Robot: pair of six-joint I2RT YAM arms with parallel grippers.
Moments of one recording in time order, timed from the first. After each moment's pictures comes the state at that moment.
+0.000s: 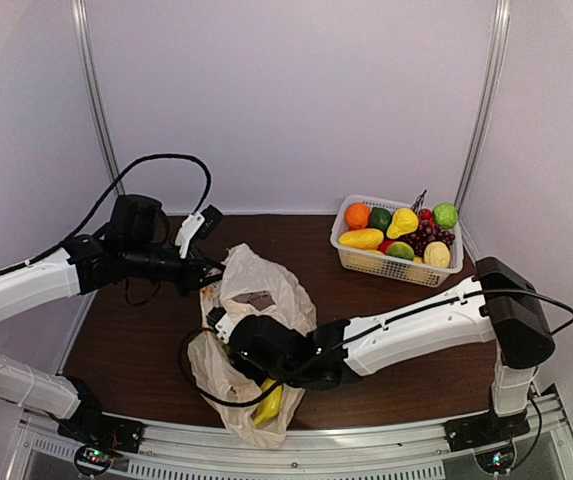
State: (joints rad) left arm -0.65 1.21 0.93 -0.29 0.44 0.03; right arm 1.37 1.97 1.34 -0.06 0.47 0.14
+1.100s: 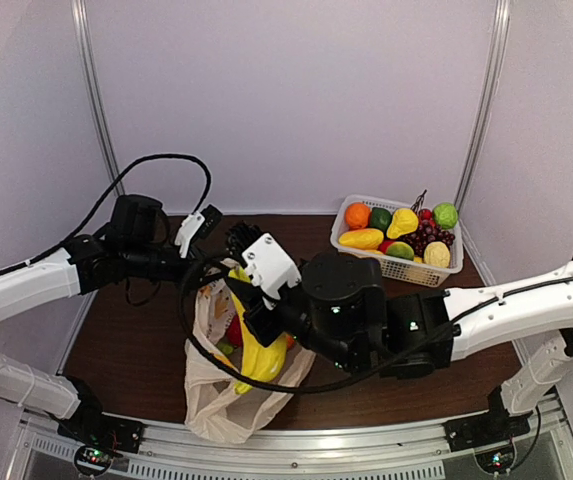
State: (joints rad) left arm -0.65 1.21 0.93 -0.29 0.41 0.03; right arm 1.49 1.60 1.32 0.11 0.68 -0.05
